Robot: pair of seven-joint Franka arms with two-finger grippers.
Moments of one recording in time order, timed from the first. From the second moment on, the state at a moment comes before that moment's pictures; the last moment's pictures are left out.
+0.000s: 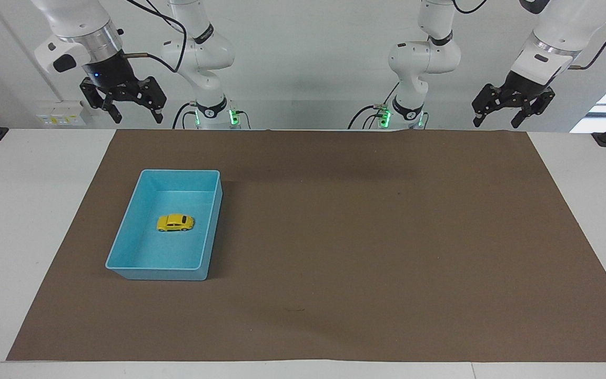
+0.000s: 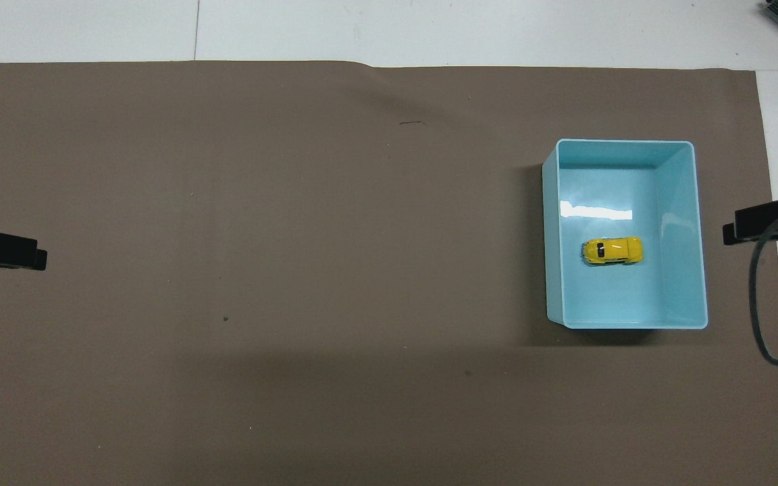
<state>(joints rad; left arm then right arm) -0.06 -0.14 0.01 -1.66 -0.04 1.52 0.01 0.10 -0.04 -0.12 -1.49 0.04 1.45 0.06</state>
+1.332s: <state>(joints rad) -0.06 -0.14 0.01 -1.66 -0.04 1.52 0.01 0.11 -0.04 -0.11 -1.49 0.04 1.45 0.06</state>
